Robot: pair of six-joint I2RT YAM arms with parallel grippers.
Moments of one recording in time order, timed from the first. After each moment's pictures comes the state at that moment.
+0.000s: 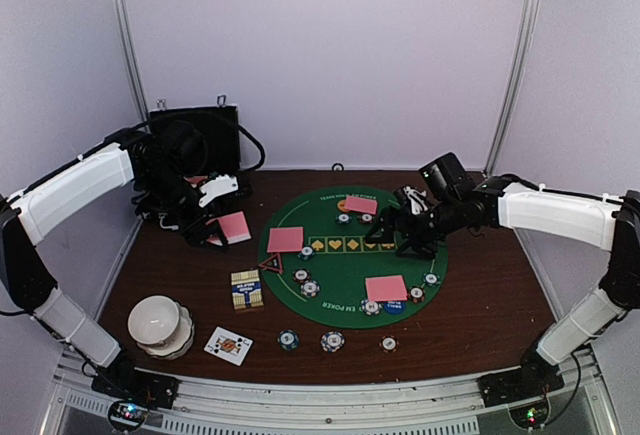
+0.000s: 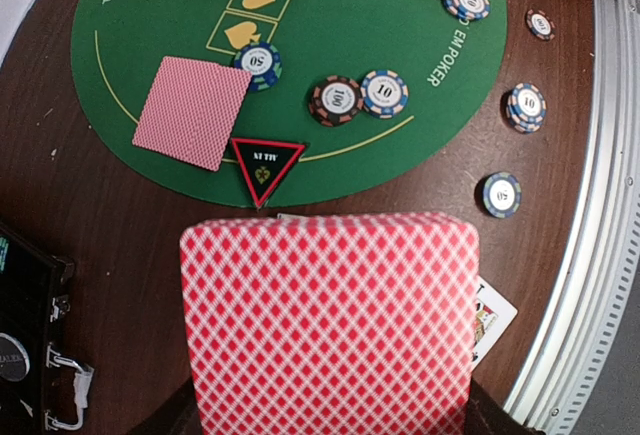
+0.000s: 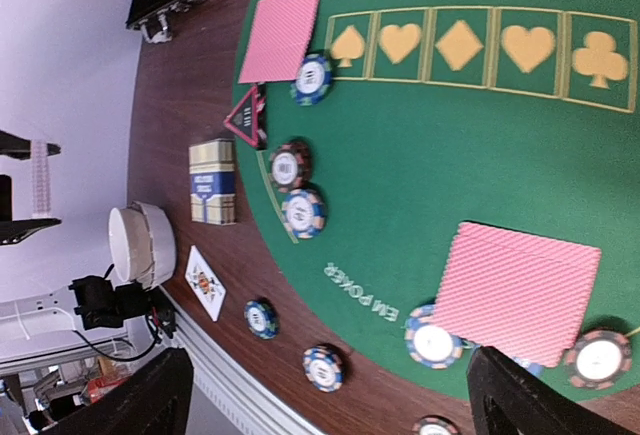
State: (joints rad) left arm -0.47 1.50 1.41 -1.13 0.35 0.69; right arm 0.61 1.49 1.08 -0.48 -0.43 0.71
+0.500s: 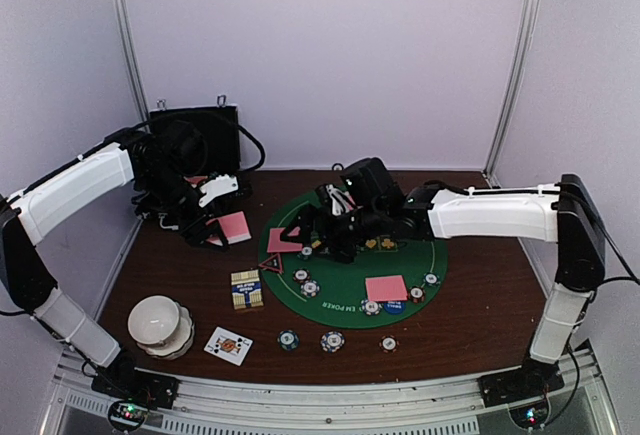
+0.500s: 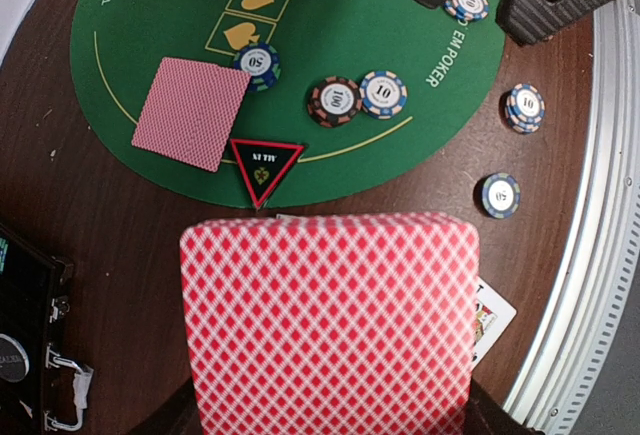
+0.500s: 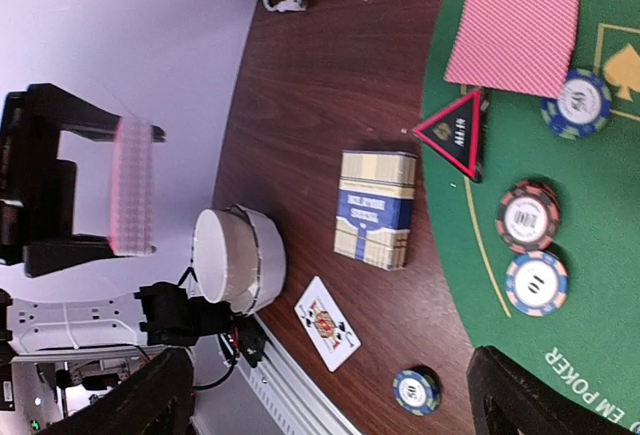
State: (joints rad) left arm -0.47 1.50 1.42 -1.13 0.35 0.69; right arm 0.91 1.79 1.32 -0.16 -0.37 0.95
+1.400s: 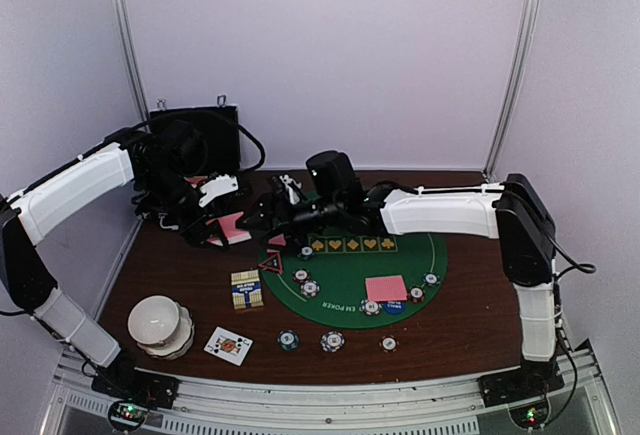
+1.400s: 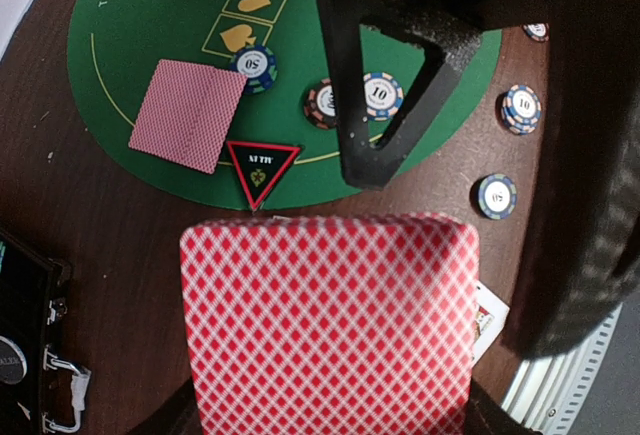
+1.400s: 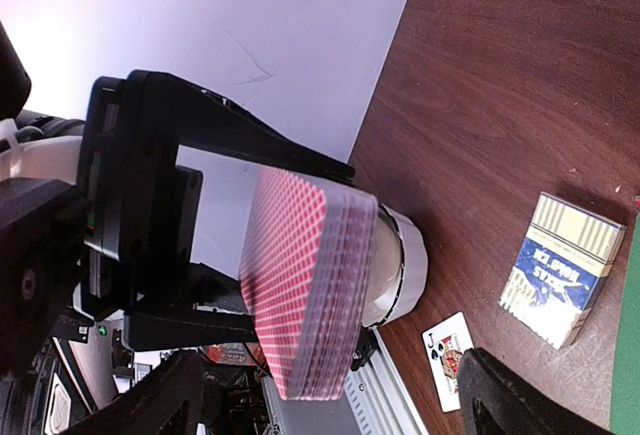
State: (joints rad) left arm -0.47 1.50 1.42 -1.14 0.36 0.69; right arm 0.93 2.08 1.63 0.08 -0.67 1.03
